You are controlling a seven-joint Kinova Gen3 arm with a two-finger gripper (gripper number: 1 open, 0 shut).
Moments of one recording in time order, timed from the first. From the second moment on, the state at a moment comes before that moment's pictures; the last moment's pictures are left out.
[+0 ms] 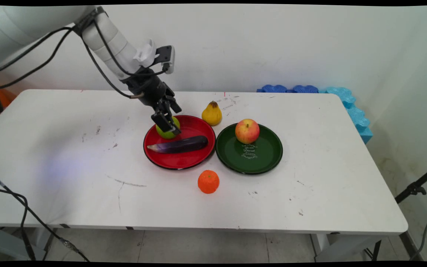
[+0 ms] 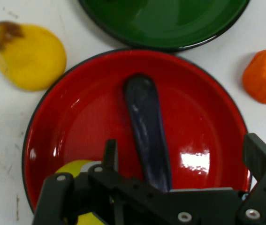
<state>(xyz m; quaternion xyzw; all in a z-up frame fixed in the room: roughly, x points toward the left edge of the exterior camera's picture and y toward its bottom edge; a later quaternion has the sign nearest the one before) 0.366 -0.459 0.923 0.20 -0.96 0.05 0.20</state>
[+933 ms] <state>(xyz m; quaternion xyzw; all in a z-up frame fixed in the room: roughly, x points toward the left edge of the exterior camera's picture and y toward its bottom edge) 0.352 -0.485 0.855 0.24 -0.95 0.03 0.18</state>
